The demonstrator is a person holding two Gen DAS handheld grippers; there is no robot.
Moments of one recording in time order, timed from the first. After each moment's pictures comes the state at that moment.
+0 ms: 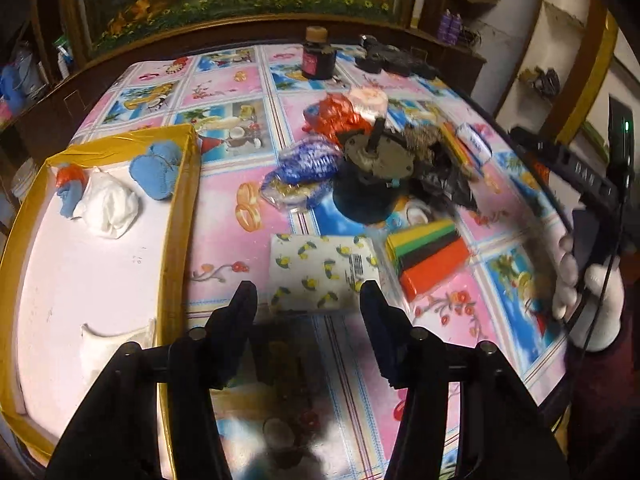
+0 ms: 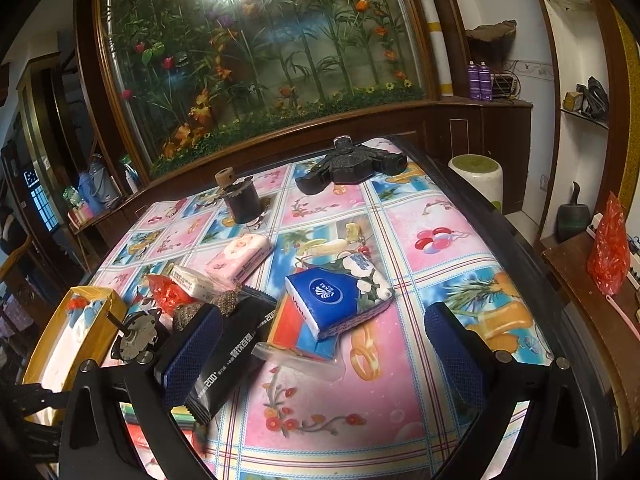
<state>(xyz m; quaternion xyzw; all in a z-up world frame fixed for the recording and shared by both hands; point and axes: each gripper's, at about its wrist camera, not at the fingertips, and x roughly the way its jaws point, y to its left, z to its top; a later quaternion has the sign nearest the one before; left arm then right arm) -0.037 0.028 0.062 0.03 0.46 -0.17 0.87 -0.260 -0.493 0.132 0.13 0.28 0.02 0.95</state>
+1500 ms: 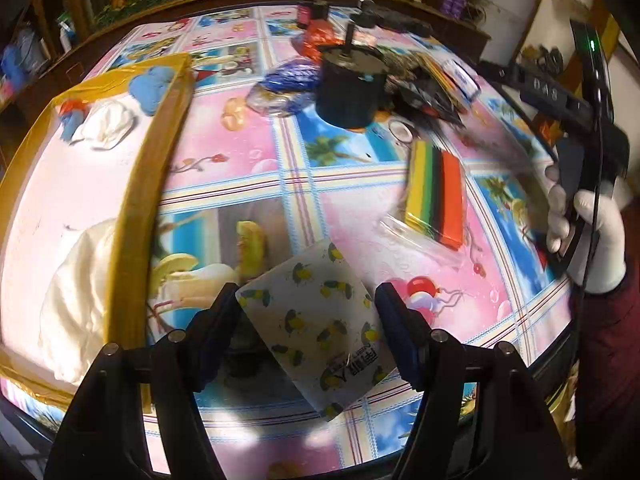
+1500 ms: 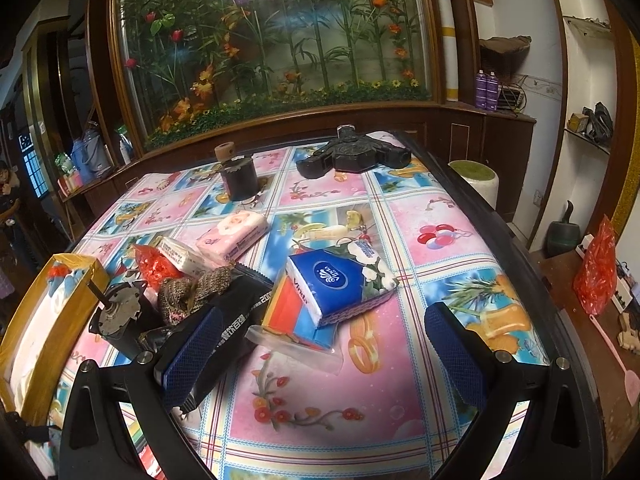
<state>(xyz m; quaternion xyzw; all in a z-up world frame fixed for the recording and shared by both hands) -0.093 0.025 0.024 0.04 0.51 -0.16 0.84 -0.256 -0.475 0.129 0.08 0.30 0.00 0.95</state>
